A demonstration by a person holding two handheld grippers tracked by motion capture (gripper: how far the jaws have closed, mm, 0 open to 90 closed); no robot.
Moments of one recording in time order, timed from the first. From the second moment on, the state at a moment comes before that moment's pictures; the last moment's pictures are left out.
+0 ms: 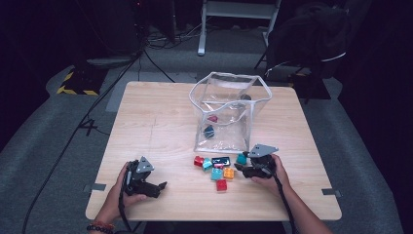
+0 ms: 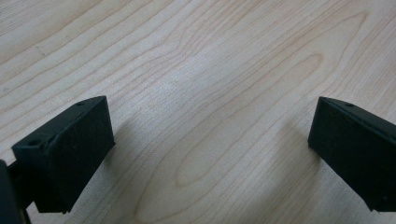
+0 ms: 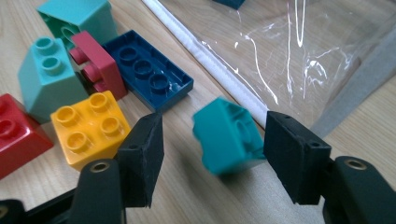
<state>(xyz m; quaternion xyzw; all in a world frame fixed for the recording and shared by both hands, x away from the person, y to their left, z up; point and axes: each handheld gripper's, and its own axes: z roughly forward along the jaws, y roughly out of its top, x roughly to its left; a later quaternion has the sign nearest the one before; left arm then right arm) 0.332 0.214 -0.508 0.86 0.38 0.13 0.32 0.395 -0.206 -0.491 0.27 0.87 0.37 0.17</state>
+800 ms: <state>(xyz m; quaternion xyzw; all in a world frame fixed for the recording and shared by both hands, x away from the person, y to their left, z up) 0.332 0.214 -0.508 0.86 0.38 0.13 0.32 0.398 -0.225 -0.491 0.31 0.84 0.39 0.19</state>
